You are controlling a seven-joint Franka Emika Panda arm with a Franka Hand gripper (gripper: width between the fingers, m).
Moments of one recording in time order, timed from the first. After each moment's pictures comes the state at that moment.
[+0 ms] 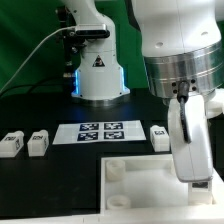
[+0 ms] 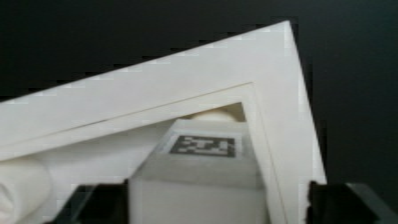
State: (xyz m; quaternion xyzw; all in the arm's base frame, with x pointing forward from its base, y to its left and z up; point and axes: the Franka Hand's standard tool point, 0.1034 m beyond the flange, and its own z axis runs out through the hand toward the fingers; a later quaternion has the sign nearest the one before) arm 0.635 0.115 0.072 -0.62 0.78 0.07 0.06
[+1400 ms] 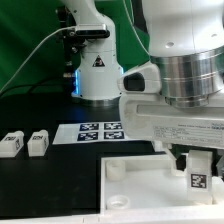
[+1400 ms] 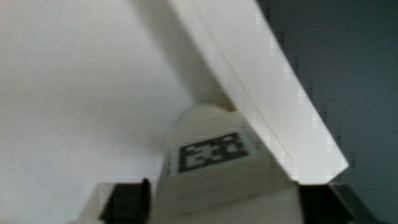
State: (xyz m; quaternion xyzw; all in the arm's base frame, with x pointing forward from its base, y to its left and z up) arm 0.629 0.116 0.068 -0.93 0.37 0.03 0.06
